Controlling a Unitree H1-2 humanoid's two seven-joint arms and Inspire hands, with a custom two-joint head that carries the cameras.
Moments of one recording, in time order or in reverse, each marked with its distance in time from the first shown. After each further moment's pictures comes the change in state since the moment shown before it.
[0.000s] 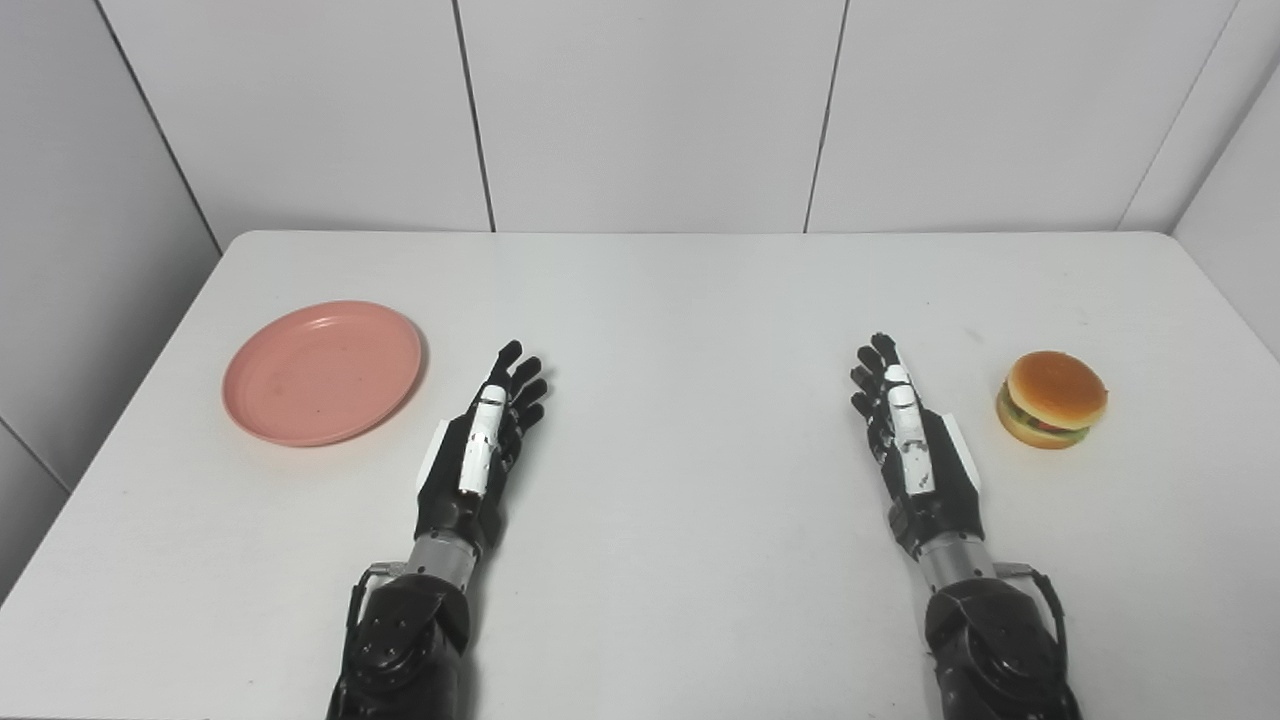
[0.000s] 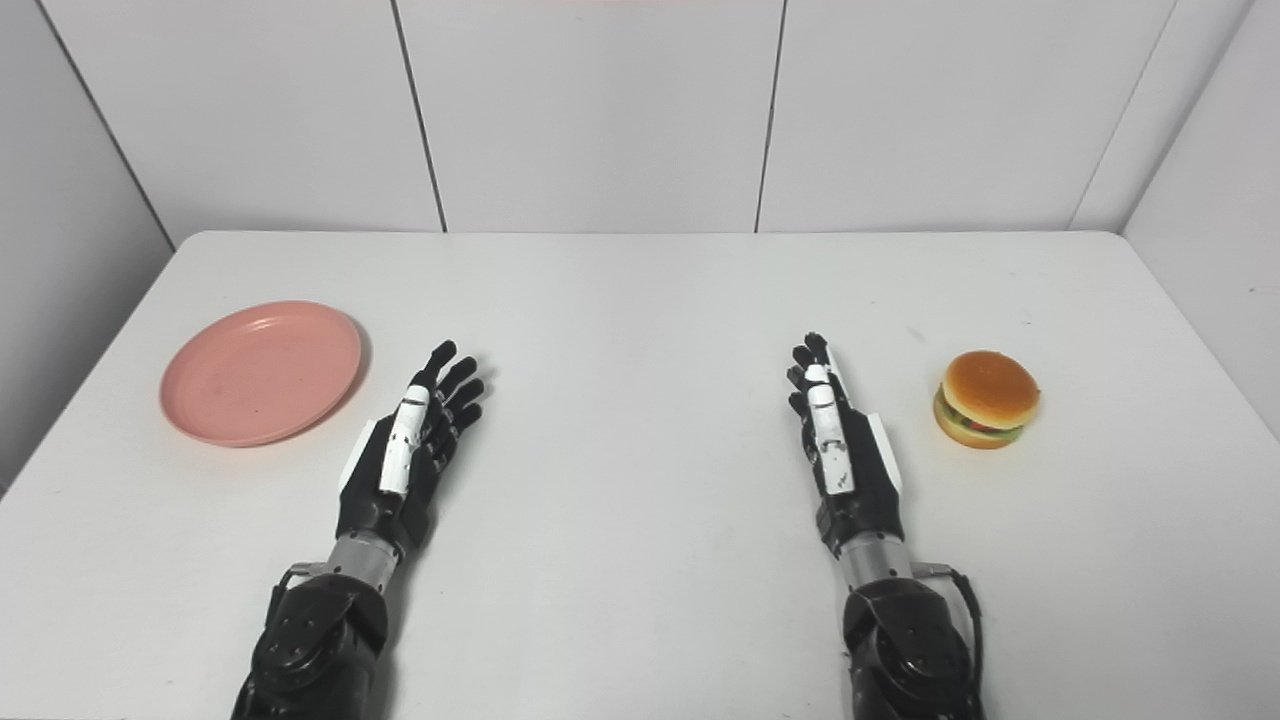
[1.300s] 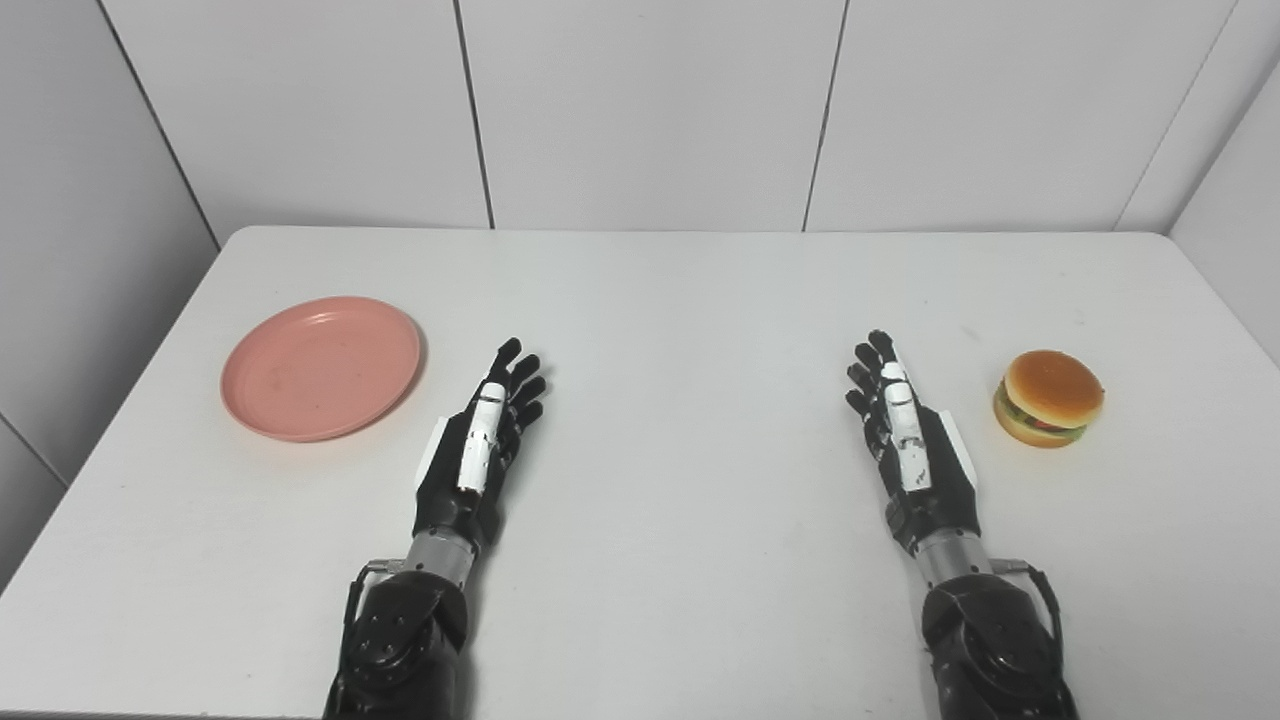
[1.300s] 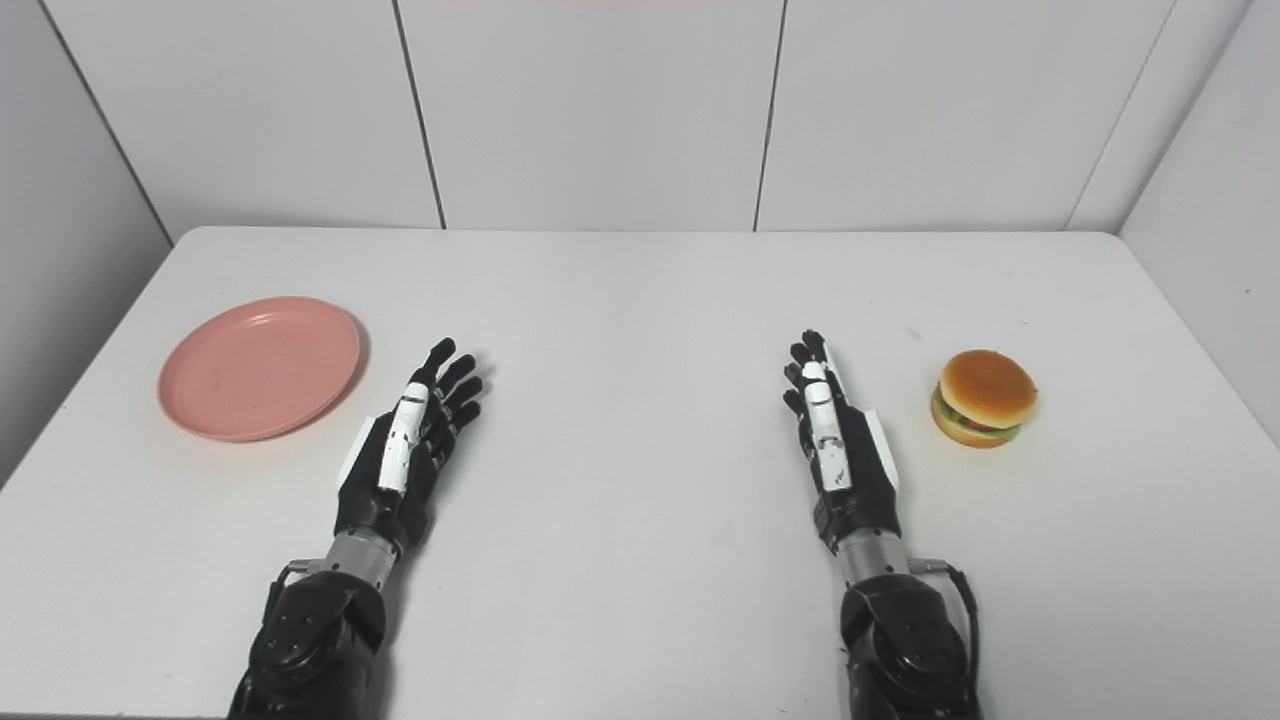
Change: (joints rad) left arm 0.000 -0.002 -0.011 0.009 0.013 -0.012 0.000; right arm -0.002 -0.009 0.000 0.014 0.002 -0.019 0.007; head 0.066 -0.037
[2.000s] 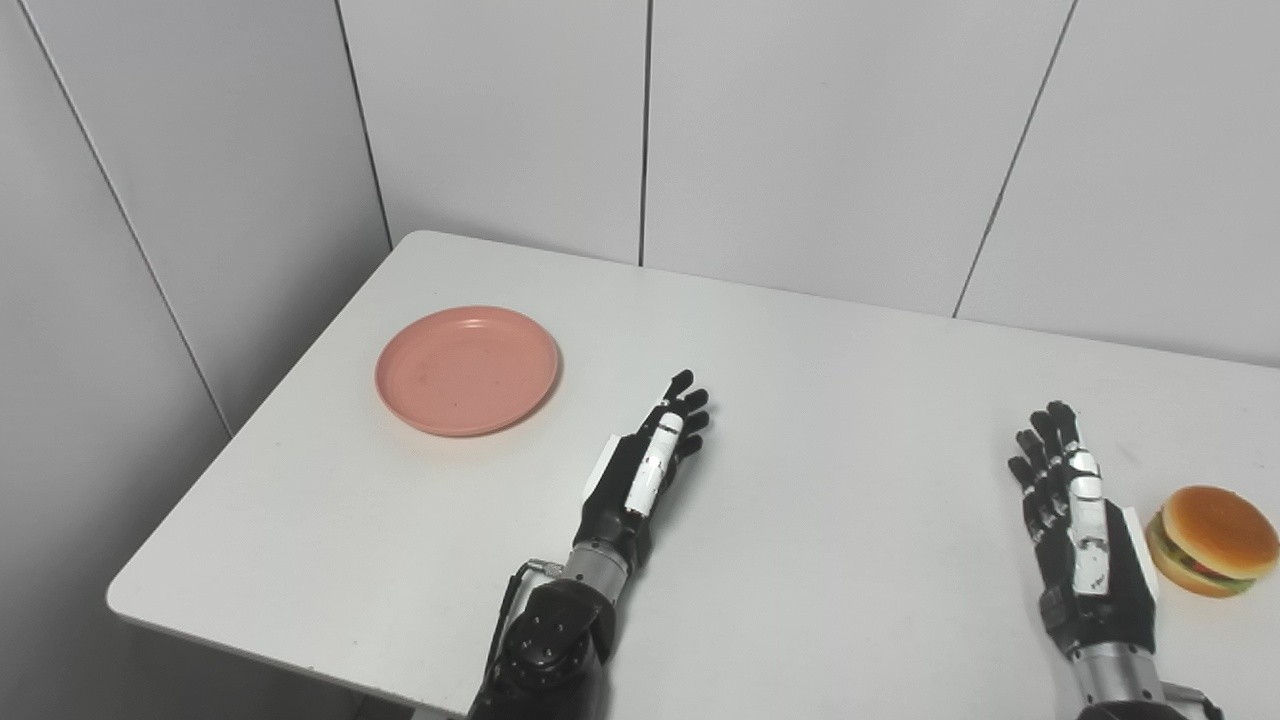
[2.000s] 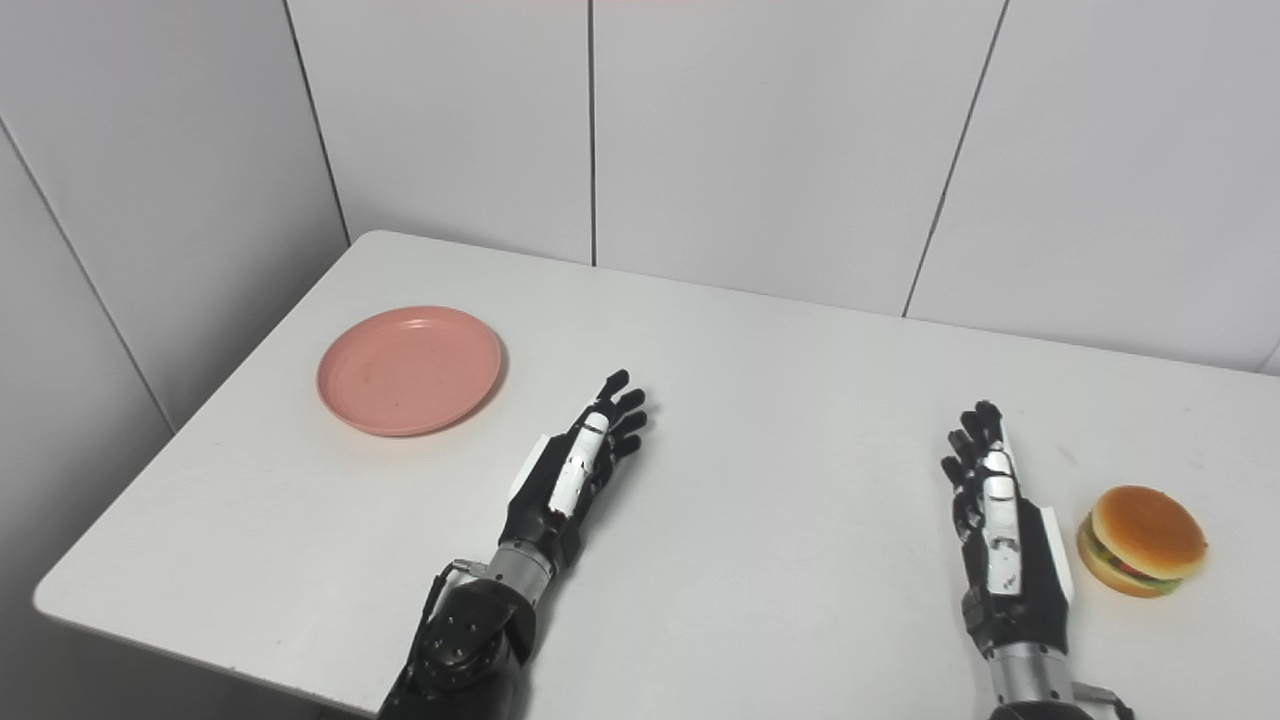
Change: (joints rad) left arm -0.062 -0.078 -0.043 0.170 0.057 -0.163 0.044; right arm -0.045 -0.074 -0.023 0.120 0.109 -0.148 0.098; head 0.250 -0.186
